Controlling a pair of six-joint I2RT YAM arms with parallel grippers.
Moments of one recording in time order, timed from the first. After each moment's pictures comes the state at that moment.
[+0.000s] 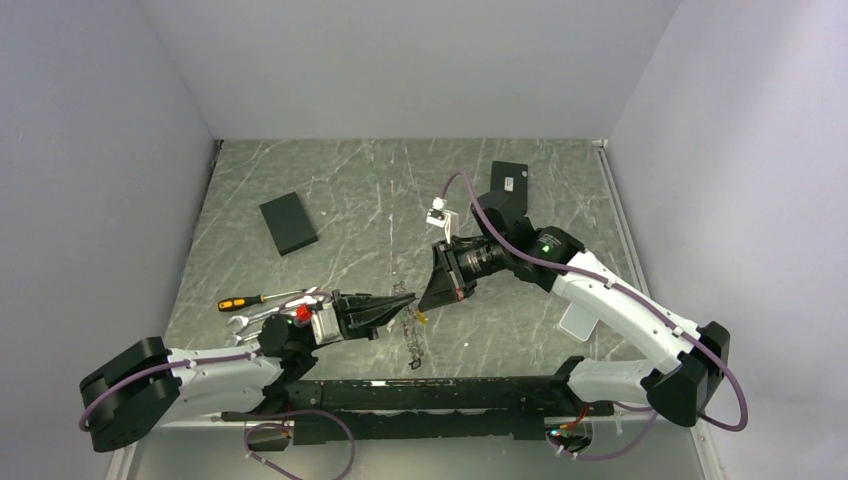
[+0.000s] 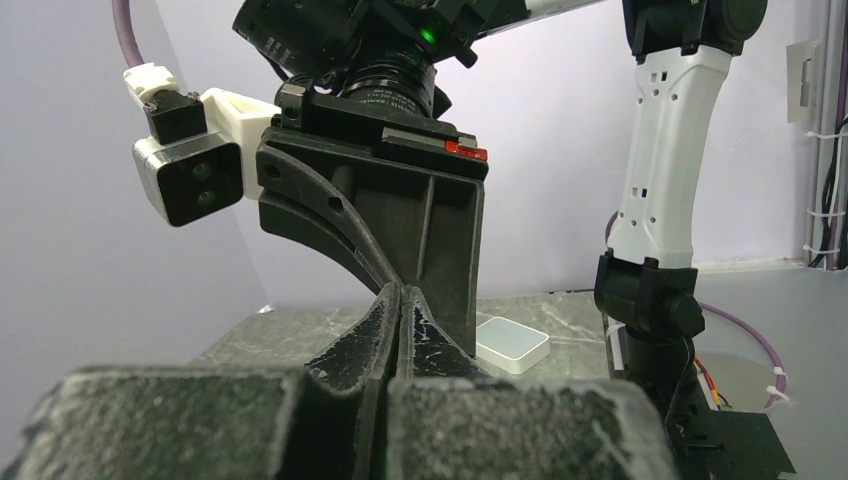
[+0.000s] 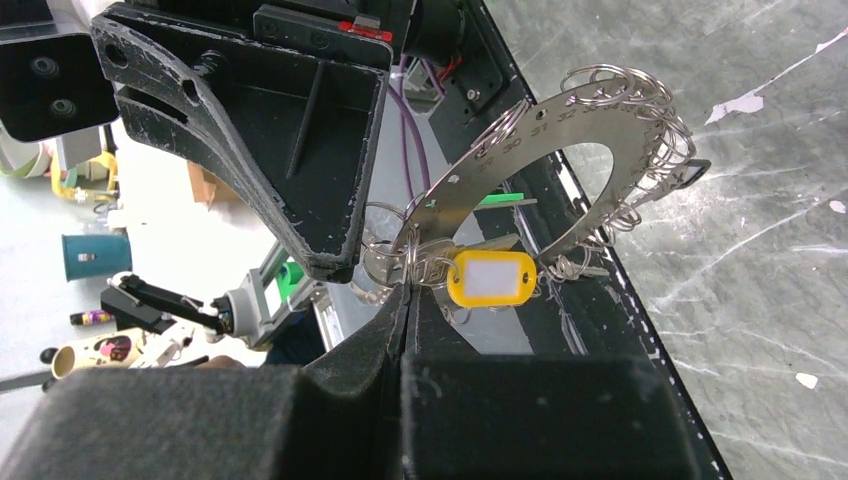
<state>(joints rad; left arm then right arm) -1.02 0.99 0.14 1.46 0.33 0.06 0.78 1.21 1.15 -0.64 -0.79 0.51</state>
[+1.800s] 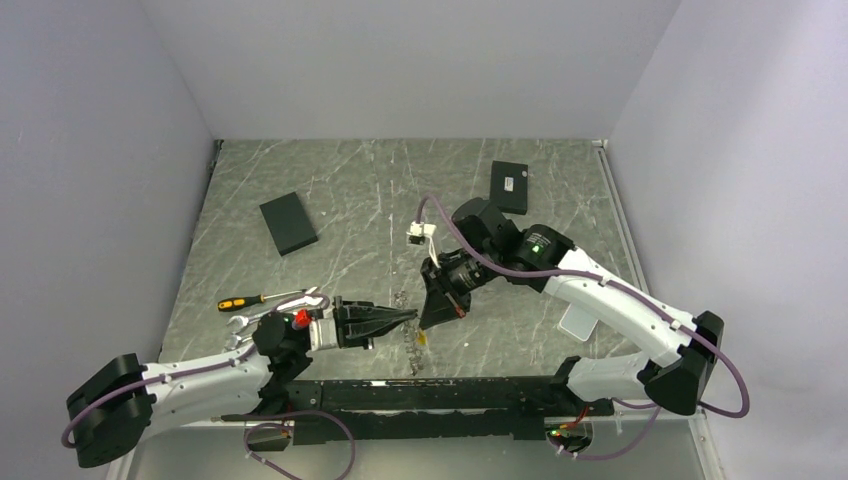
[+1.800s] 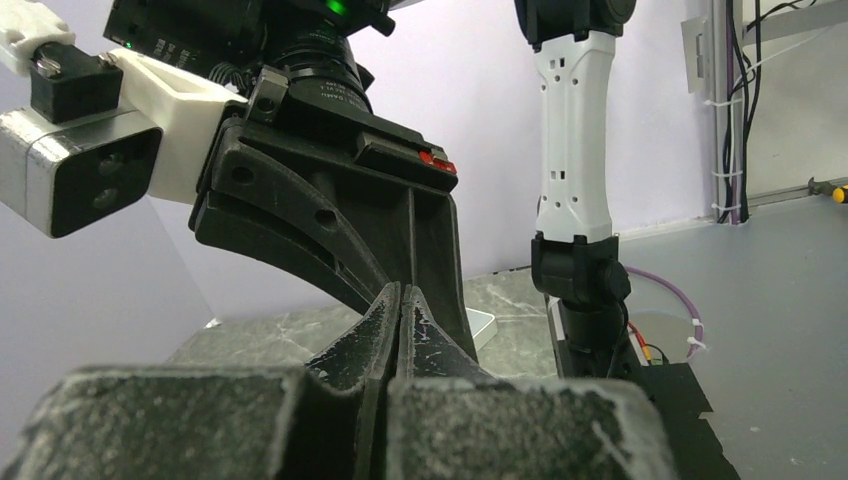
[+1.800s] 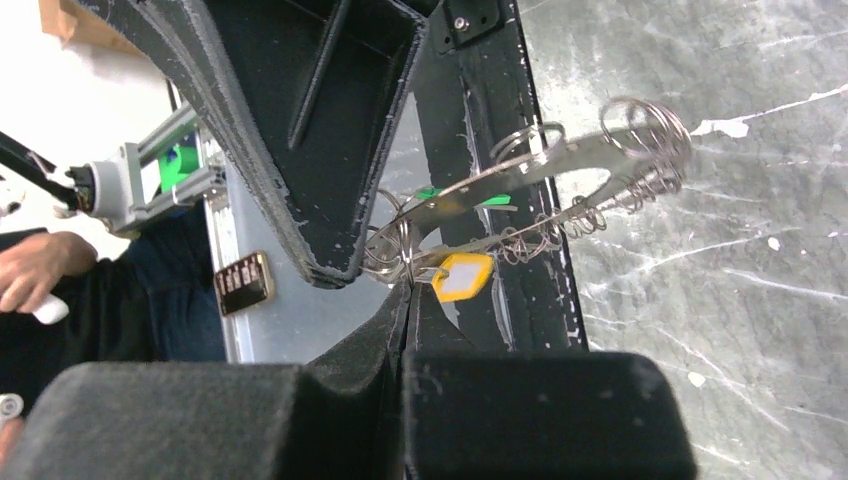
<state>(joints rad) -1.02 0.84 0.16 1.24 0.47 0.06 0.89 1.25 1.25 -0.82 -0.76 0.15</state>
